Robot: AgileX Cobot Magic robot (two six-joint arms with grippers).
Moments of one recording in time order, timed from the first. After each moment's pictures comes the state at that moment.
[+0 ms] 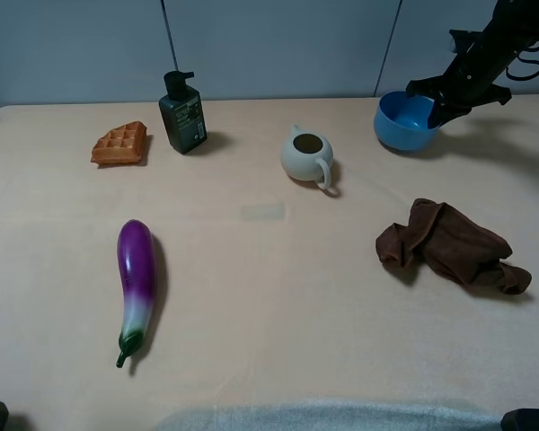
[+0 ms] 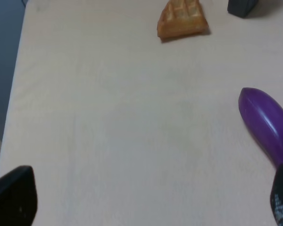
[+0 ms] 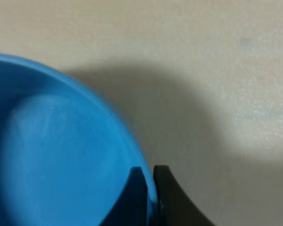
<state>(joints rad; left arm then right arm) 0.02 0.00 -0.49 0.03 1.05 0.10 0.00 2.31 -1.77 0.10 0.77 -0.07</state>
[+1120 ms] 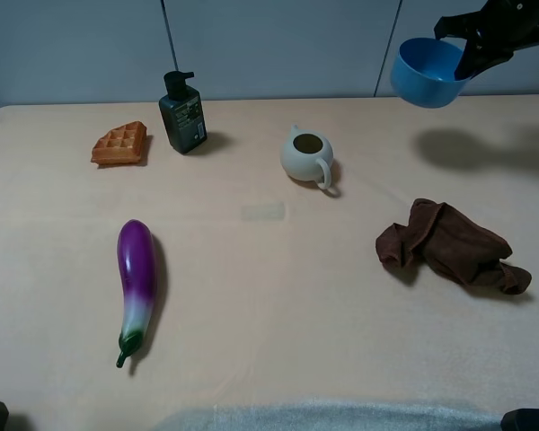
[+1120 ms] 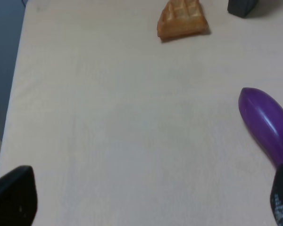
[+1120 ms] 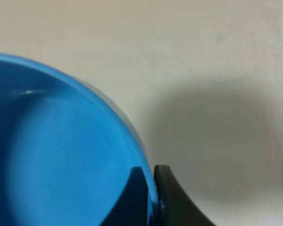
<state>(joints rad) 0.02 0.00 -0.49 0.03 1.05 0.10 0.00 2.06 -1.77 0.11 0.98 -0.07</state>
